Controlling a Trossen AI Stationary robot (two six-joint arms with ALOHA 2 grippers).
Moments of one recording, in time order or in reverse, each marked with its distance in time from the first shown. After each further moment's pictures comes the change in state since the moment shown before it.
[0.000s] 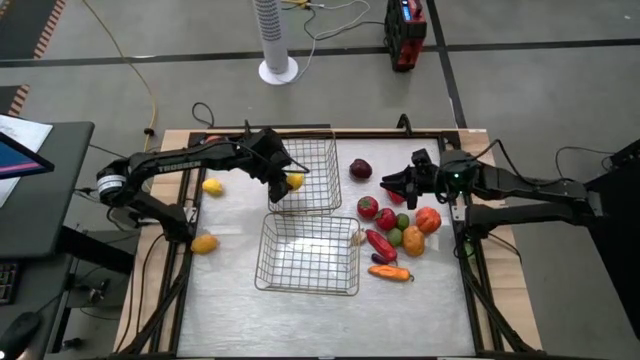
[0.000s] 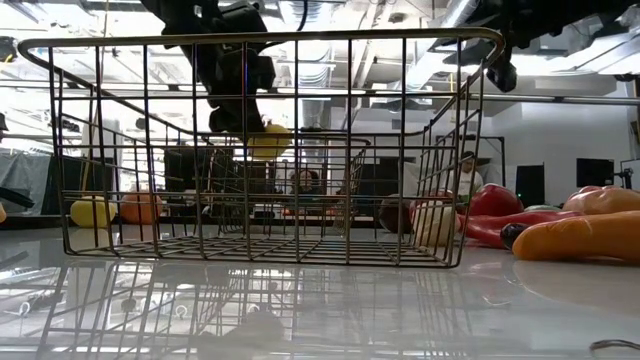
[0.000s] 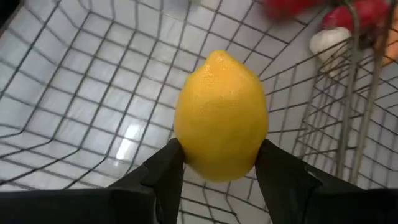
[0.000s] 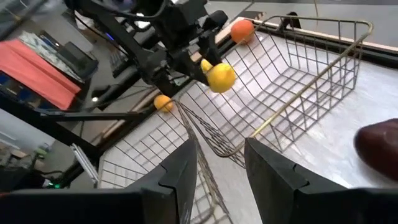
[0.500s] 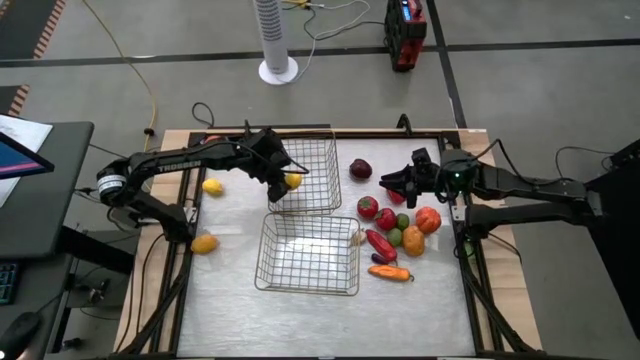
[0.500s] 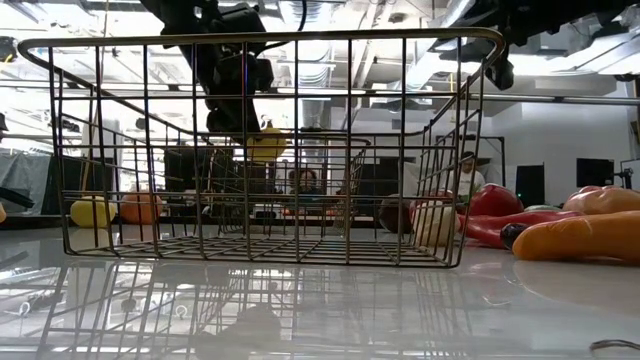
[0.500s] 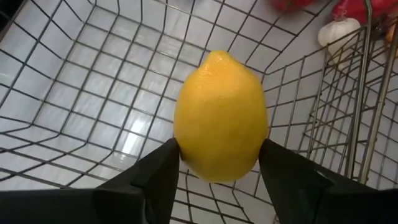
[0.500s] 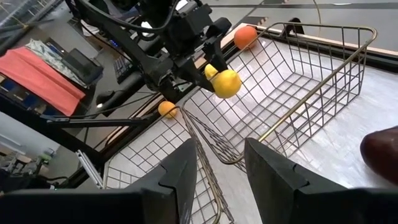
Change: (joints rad) left arm 0.003 0.002 0.000 -0.019 -0.017 0.018; right arm -0.002 0.007 0.000 0.024 0.004 0.006
